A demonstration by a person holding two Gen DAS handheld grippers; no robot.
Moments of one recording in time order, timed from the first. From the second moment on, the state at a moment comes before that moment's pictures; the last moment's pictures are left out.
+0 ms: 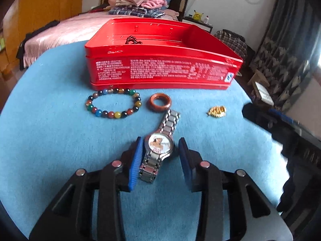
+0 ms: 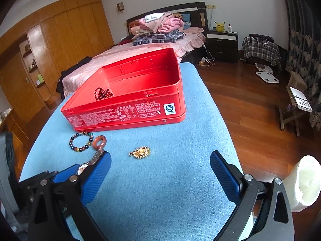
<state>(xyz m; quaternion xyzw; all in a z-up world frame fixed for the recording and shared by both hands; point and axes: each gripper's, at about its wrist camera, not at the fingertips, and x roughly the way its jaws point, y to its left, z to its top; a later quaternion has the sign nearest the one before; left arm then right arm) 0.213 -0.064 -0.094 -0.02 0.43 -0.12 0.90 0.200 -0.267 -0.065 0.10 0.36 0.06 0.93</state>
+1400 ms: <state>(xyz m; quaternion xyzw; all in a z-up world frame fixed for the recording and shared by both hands) 0.223 -0.037 -0.083 -0.07 0.40 -0.09 0.91 0.233 -0.237 -0.084 0.12 0.41 0.17 0.89</state>
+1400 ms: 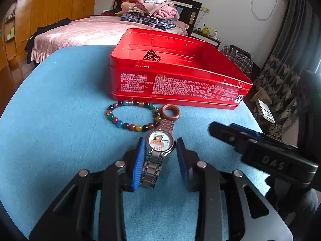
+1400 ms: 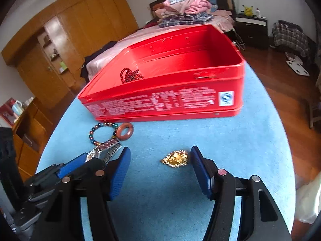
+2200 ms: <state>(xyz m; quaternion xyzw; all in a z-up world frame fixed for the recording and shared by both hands) 0.226 -0.034 -0.090 -0.09 0.41 -0.10 0.90 0.248 -0.214 -0.084 0.06 0.42 0.14 0.89</state>
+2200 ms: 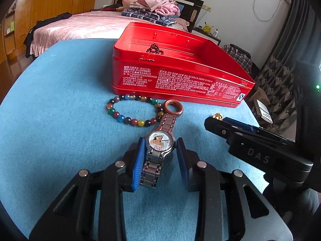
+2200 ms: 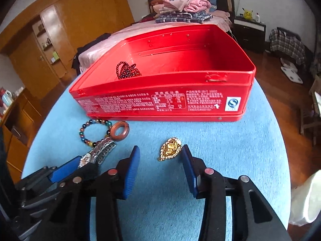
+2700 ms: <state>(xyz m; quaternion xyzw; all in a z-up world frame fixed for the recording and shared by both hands) 0.228 -0.035 -0.091 -0.09 0.42 -0.10 0.90 0.232 -0.214 -0.086 0.03 0.42 0.17 0.89</state>
